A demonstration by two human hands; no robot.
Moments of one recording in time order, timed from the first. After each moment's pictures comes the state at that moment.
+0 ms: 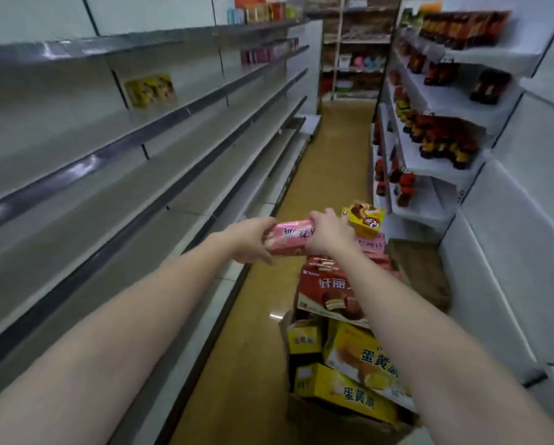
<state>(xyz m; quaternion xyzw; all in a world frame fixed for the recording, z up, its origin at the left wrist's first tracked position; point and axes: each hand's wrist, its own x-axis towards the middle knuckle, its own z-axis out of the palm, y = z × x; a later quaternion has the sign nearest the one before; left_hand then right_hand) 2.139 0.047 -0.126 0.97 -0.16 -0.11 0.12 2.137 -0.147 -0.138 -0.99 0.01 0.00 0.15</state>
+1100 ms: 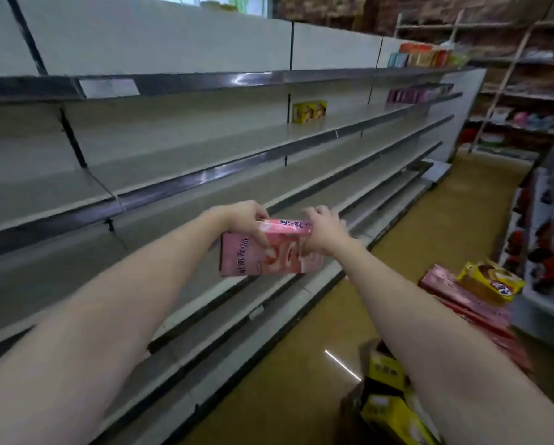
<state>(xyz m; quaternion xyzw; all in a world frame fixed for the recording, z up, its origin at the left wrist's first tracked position) 1.982 0.279 -0.047 0.97 0.09 -0.08 0.22 2.069 0.086 -0.089 -0.95 -0.30 -0.01 0.12</state>
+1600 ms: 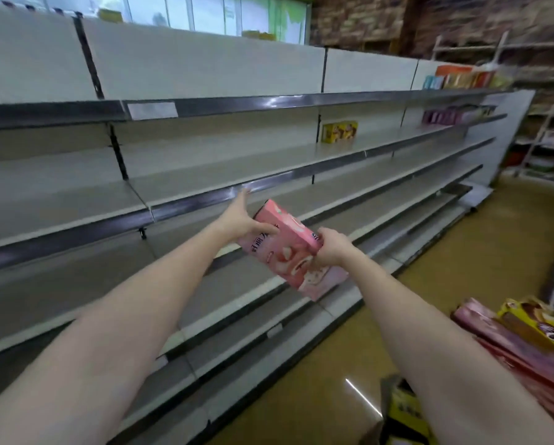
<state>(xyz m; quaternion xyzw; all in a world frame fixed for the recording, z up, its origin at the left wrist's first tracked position) 1.961 0.310 -0.049 0.87 0.22 0.17 0.41 2.082 0.109 -0.084 -0.92 -0.32 0.10 0.22</state>
